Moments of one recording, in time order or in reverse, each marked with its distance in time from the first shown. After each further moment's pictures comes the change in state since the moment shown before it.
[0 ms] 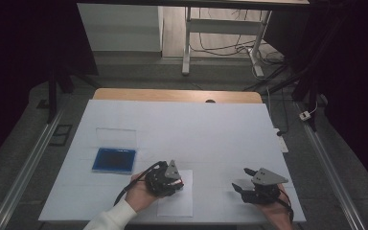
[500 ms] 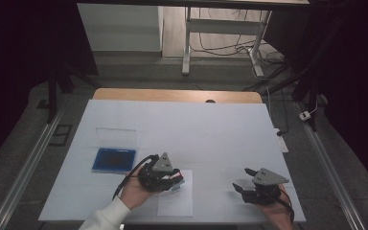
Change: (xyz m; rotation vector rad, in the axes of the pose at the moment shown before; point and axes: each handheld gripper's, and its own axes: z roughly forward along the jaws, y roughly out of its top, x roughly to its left) left arm 0.010 0.001 -0.032 -0.170 -0.030 -0.072; right arm -0.001 -0.001 -0.001 0.006 -0.005 0.005
